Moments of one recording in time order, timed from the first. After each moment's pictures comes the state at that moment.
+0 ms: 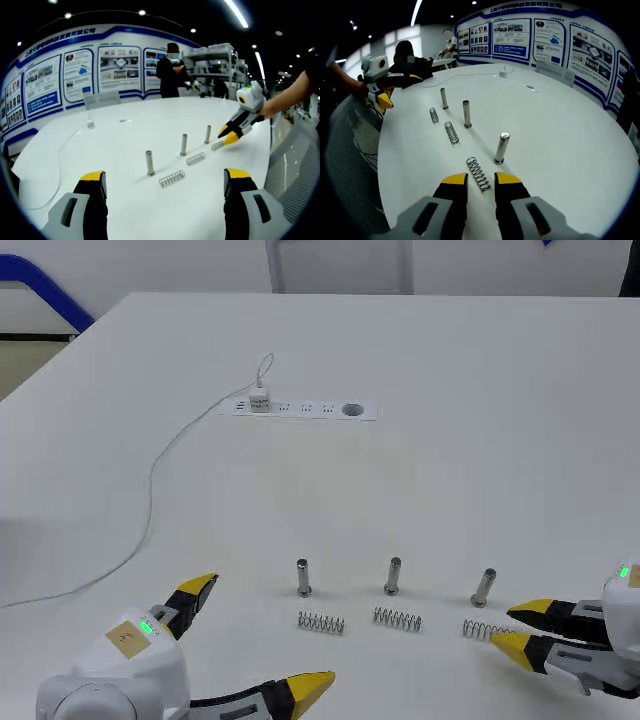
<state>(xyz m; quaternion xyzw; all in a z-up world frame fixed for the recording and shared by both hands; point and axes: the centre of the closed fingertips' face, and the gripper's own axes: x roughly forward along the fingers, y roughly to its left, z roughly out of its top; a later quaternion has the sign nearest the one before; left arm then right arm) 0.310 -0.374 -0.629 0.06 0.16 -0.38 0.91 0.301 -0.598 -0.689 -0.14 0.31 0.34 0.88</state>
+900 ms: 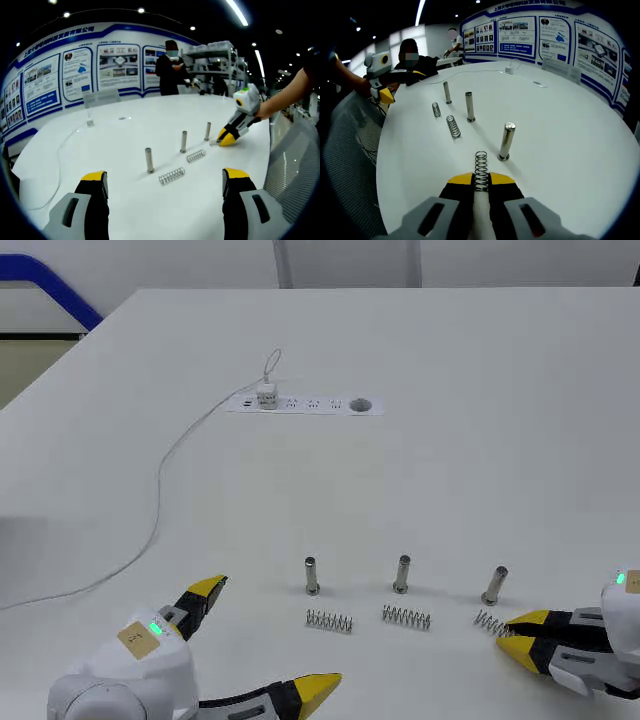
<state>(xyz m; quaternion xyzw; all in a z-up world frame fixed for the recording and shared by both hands) 0.309 -0.374 -0.633 0.07 0.17 -0.38 0.91 0.303 -0.595 -0.703 -0.12 0.32 0.36 0.87</state>
